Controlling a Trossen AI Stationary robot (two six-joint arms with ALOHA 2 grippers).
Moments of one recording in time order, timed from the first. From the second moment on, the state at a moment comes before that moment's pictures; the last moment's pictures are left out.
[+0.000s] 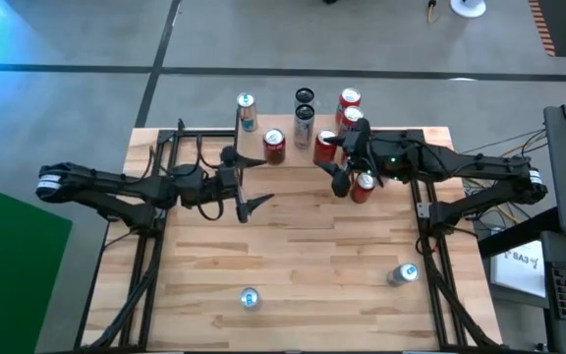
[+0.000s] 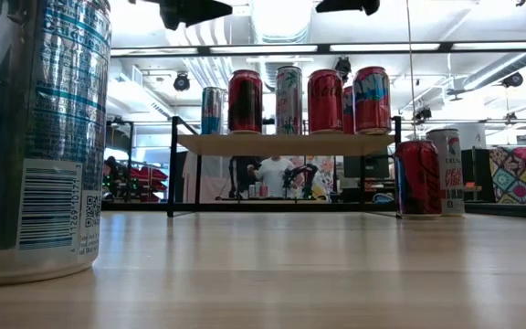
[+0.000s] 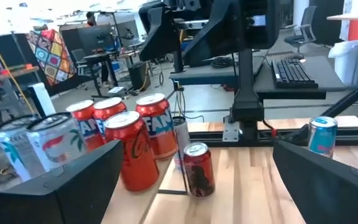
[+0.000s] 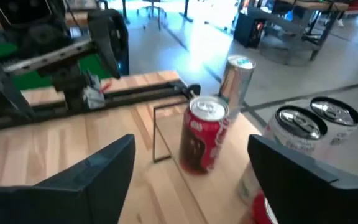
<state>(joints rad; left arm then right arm) -0.03 1.13 0.79 0.33 -0.30 0.15 -0.08 1.21 1.26 -0.35 0.30 0.03</state>
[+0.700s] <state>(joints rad) -0.05 1.23 0.79 0.51 -0.33 0.01 -0.08 0.99 0.98 -0.32 0.13 -0.10</state>
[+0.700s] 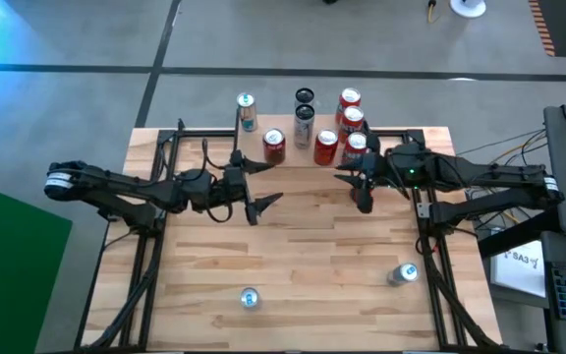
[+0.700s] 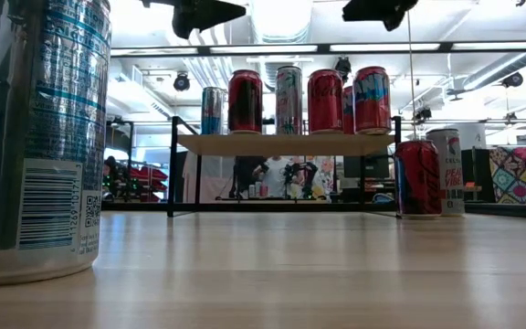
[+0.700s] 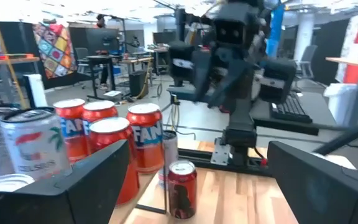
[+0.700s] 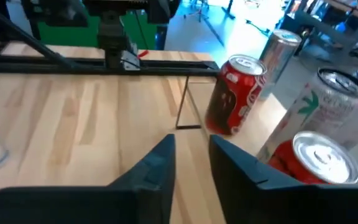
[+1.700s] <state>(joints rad) -0.05 1.23 0.79 0.50 -0.39 0.10 -0.21 0.97 0.93 -0.71 0.37 0.11</state>
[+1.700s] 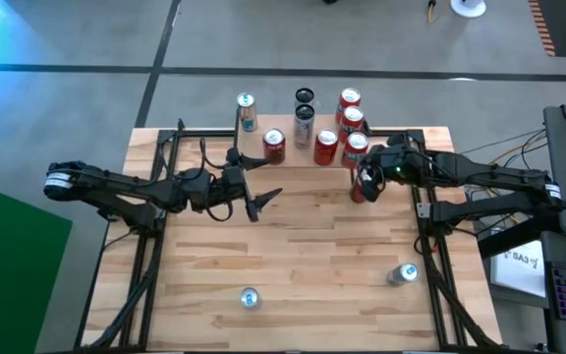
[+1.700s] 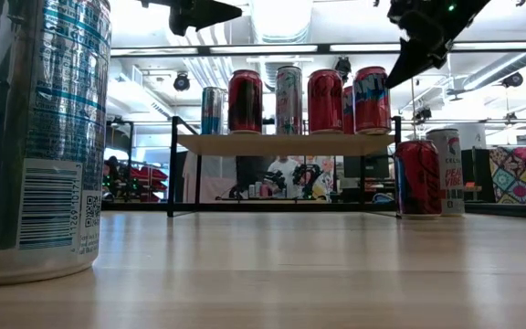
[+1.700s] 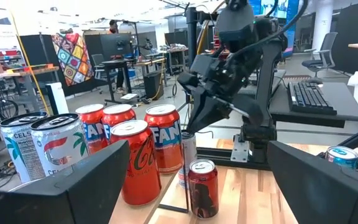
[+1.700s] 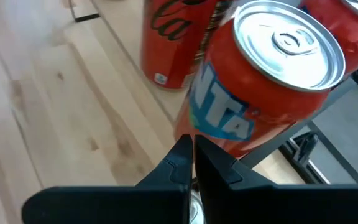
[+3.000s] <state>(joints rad) -0.05 1.23 0.79 0.50 -0.39 0.09 -0.28 1.00 0.94 -0.65 0.33 0.12</state>
